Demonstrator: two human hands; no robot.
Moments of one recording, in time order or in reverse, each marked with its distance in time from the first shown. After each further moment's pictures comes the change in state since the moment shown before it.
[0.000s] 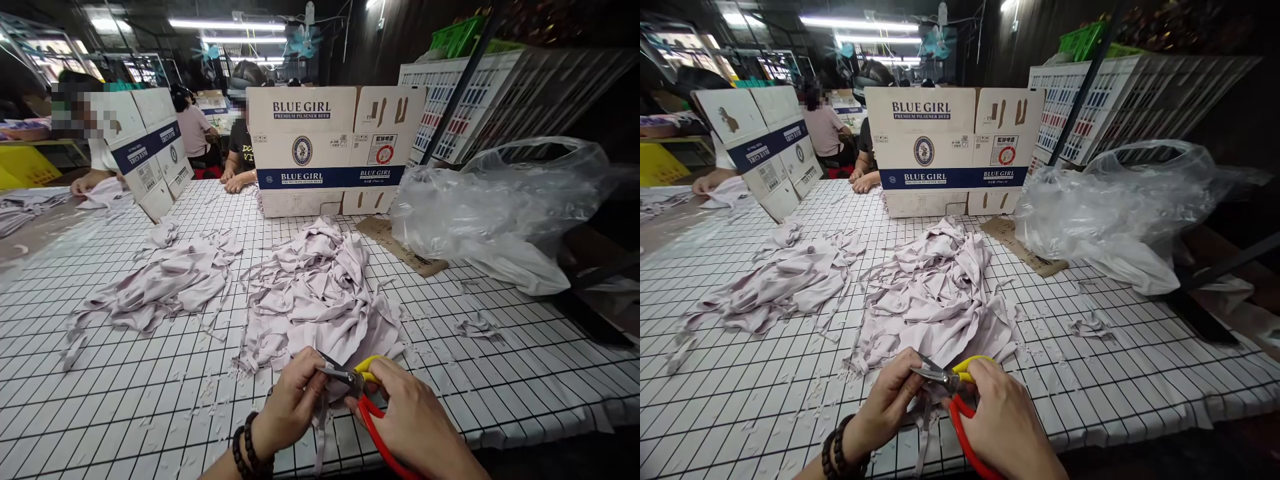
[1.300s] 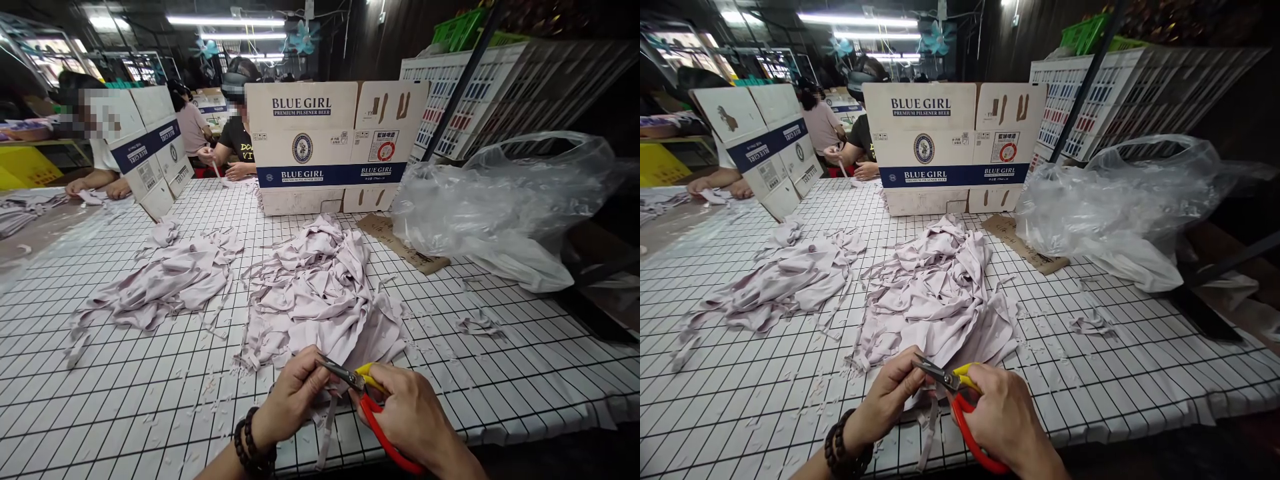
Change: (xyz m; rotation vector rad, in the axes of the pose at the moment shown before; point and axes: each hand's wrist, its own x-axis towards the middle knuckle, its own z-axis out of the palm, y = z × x) left_hand 0.002 -0.001 -0.001 -0.360 -0.058 -0.175; right_hand 0.000 0.005 0.007 -0.087 0.011 -0.050
